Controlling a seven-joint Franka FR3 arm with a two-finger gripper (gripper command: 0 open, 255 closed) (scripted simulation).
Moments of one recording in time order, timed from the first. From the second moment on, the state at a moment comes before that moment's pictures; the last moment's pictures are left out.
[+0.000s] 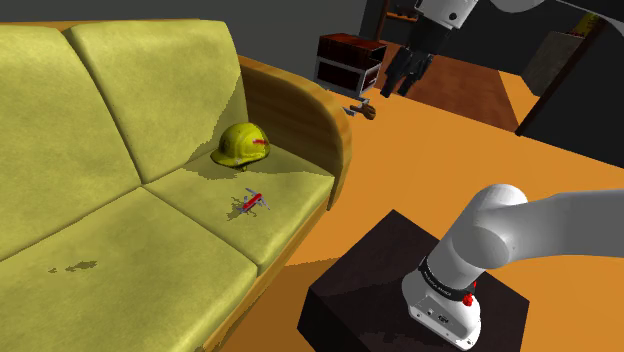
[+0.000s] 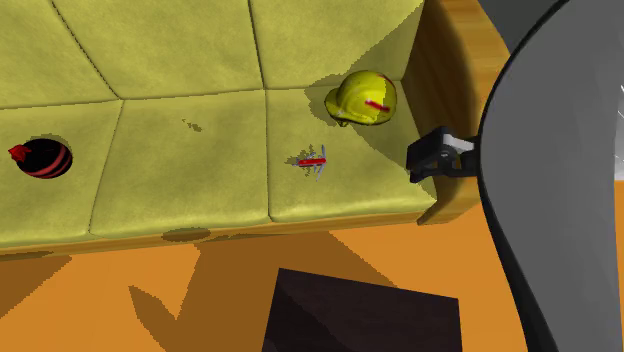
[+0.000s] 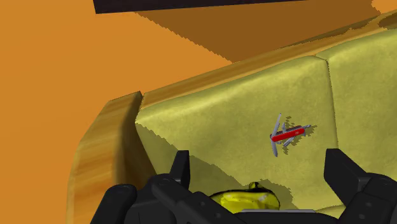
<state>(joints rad) -0.02 -0.83 -0.07 -2.27 0.08 1.60 -0.05</state>
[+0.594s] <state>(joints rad) 0.02 -0.70 0.00 -2.36 0.10 1.80 -0.03</state>
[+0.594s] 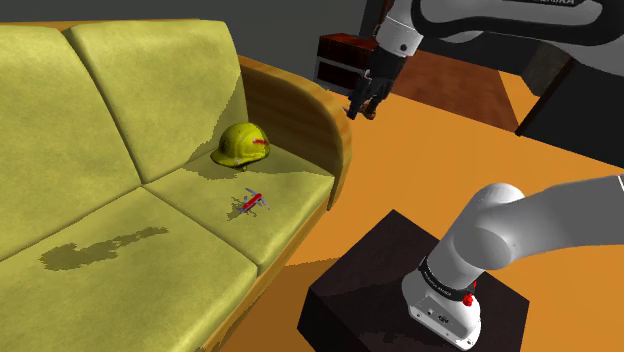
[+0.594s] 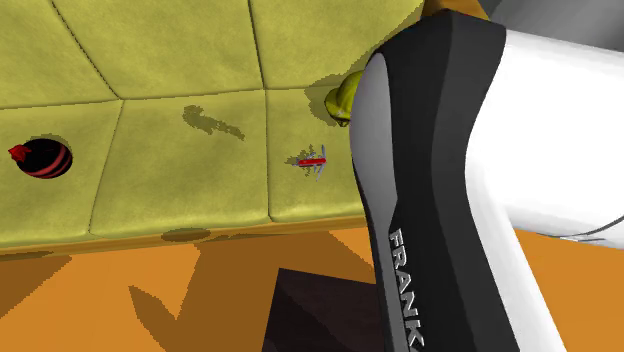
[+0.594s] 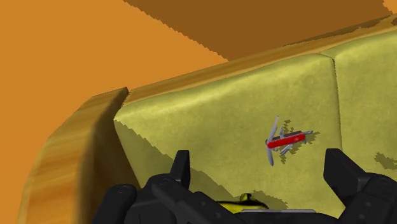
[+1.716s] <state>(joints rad) 0.08 -0.19 0.13 -2.37 0.08 2.26 0.04</state>
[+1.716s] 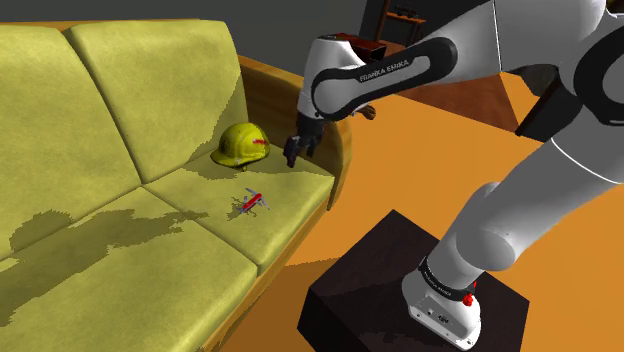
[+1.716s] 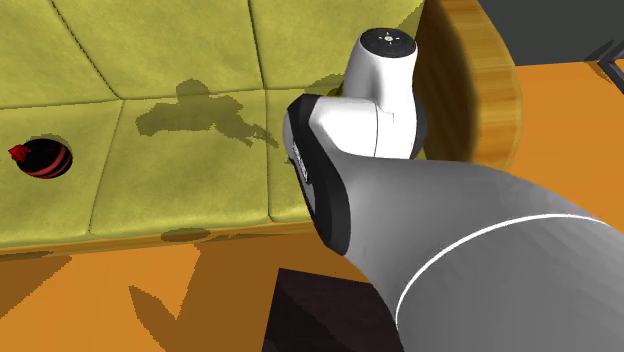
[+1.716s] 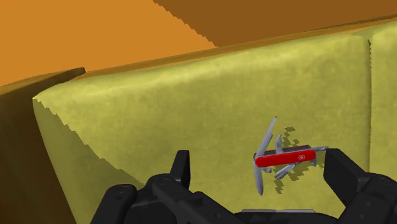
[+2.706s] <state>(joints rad) 0.15 0.37 0.16 -2.10 -0.10 2.47 0.18</state>
